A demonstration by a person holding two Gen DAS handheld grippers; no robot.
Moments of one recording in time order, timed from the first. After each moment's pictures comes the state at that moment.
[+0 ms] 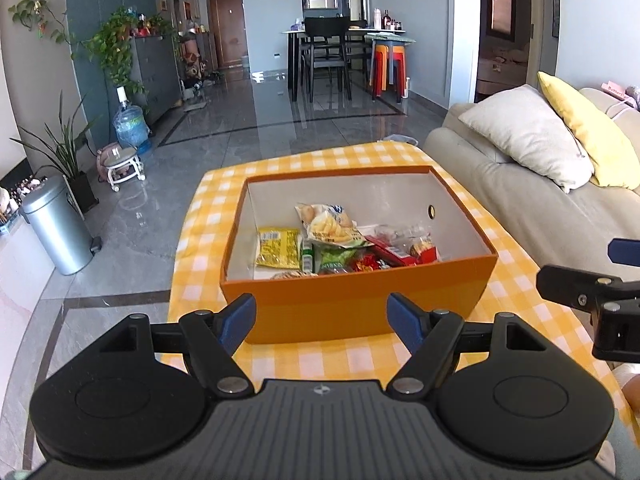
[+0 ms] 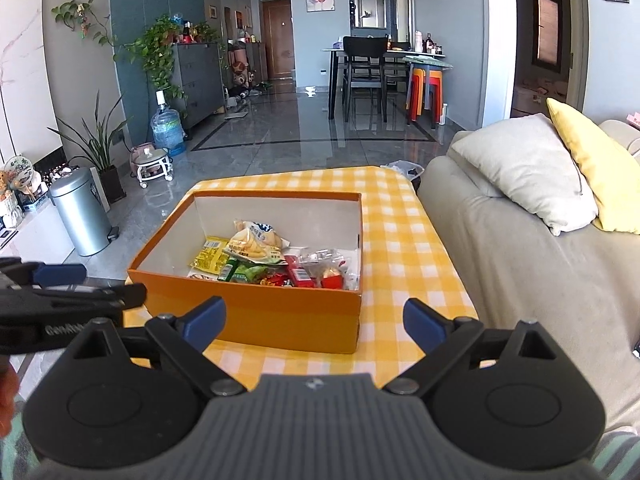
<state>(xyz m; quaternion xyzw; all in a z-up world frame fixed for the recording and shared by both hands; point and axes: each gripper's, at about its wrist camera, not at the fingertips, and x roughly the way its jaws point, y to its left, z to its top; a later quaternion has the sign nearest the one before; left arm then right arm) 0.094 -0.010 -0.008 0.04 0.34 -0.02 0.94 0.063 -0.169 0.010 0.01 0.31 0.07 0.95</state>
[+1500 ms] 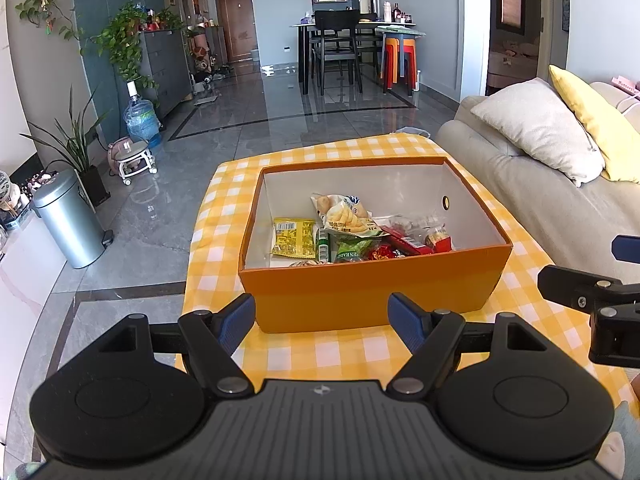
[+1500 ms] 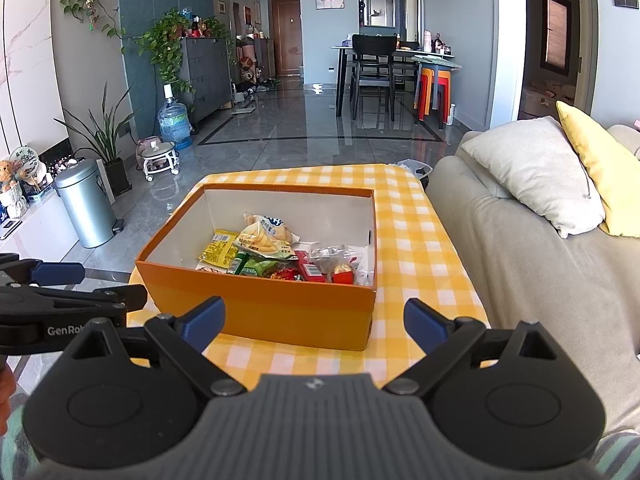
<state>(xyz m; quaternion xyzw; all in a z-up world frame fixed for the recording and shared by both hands) 0.091 -0.001 -0.004 0.04 0.35 -0.01 0.94 0.065 -0.157 0.003 0.00 0.32 0.07 0.95</state>
